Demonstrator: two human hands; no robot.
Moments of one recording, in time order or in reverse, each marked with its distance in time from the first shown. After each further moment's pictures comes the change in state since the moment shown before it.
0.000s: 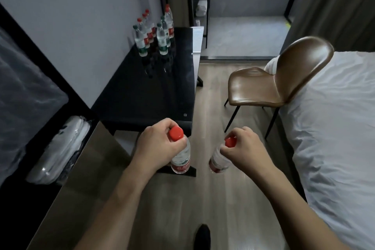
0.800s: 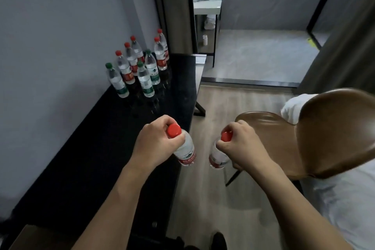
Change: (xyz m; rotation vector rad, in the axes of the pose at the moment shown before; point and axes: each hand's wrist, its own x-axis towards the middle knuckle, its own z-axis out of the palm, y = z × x) left_hand 0.462 0.051 0.103 0.001 0.065 -0.034; right_hand 0.494 0.026 -0.057 0.003 -0.056 -0.129
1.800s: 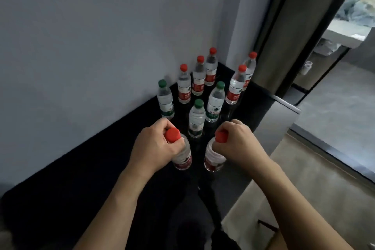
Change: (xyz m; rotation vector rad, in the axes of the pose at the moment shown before) left_hand 0.295 -0.141 -0.040 0.007 0.377 -0.466; right_hand 0.430 -0.141 0.127 -0.082 -0.477 -0.503
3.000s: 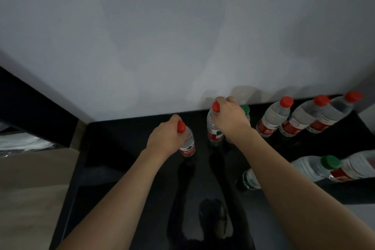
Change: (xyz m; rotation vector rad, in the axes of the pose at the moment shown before) left_hand 0.099 -0.125 -0.023 0.247 0.147 -0.696; right_hand 0.263 -0.131 0.134 -0.146 -0.369 -0.516
